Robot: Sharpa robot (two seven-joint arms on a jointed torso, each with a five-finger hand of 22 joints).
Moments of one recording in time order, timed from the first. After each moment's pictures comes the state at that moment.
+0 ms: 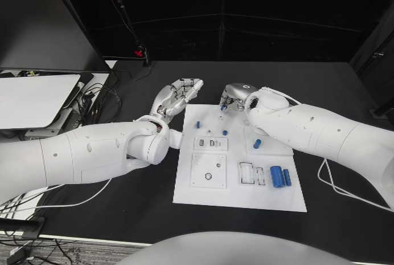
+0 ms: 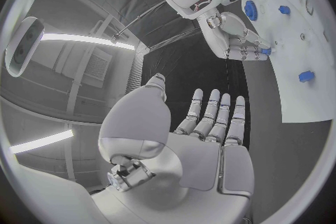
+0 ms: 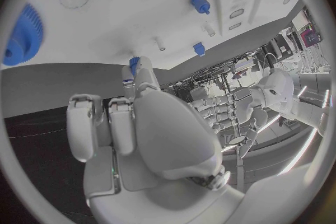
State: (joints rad) left arm 1.21 -0.70 -0.23 1.46 -0.01 -0.55 0.68; left_hand 1.12 0.02 -0.06 0.29 0.26 0.31 0.14 0.69 0.08 0.31 0.26 0.67 0.06 0.11 0.24 0.81 0.06 0.09 0.27 0.27 0.16 0.25; right arm 1.21 -0.30 -0.09 0.85 -1.52 -0.27 -0.10; right_hand 1.79 0.14 -0.16 0.23 0.04 1.07 0.14 0.17 0.07 1.19 0.08 0.07 0.06 1.47 0.01 1.55 1.31 0.02 1.47 0.12 1.53 1.31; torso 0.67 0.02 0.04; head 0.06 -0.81
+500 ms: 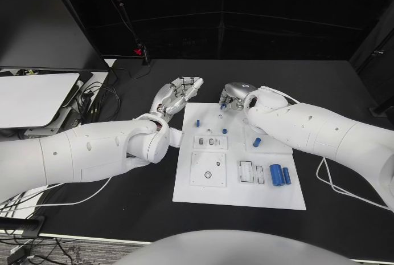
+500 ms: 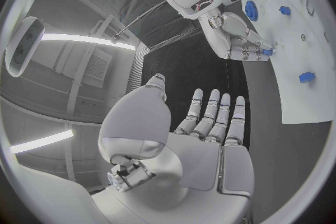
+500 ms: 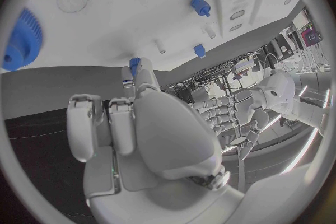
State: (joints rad) left arm 1.21 -0.70 -0.23 1.46 -0.01 -0.55 0.68; left_hand 1.12 0.02 -0.06 0.29 0.26 0.31 0.14 0.69 0.08 0.31 0.26 0.67 0.06 0.11 0.24 0.81 0.06 0.09 0.27 0.27 0.16 0.25; right arm 1.21 -0.29 -0.09 0.84 -1.52 -0.26 -0.10; right_hand 1.79 0.14 -0.17 0.25 0.04 1.05 0.14 0.15 0.07 1.17 0.09 0.06 0.06 1.47 0.01 1.55 1.31 0.02 1.47 0.12 1.53 1.31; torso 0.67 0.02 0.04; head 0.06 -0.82
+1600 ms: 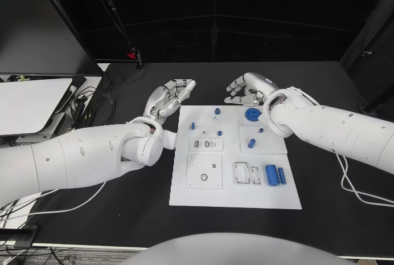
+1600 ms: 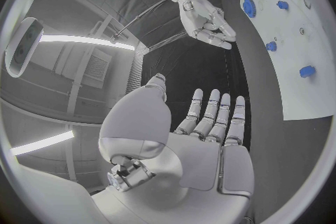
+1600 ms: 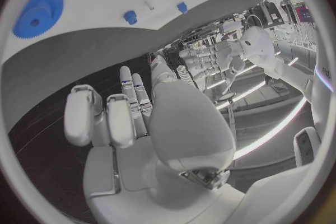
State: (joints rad) left arm 1.21 -0.70 -0.23 1.44 -0.01 -0.55 0.68; left_hand 1.12 0.02 -0.06 0.29 0.27 0.31 0.14 0.69 0.08 0.31 0.26 0.67 0.06 0.11 0.24 0.81 0.06 0.09 0.27 0.27 0.16 0.25; right arm 1.23 -0.55 -0.08 1.08 -1.20 -0.50 0.13; right_hand 1.48 -0.03 0.01 0.27 0.06 0.93 0.18 0.10 0.08 1.09 0.12 0.16 0.08 1.46 0.04 1.46 1.05 0.06 1.40 0.15 1.40 1.28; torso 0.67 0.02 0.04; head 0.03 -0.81
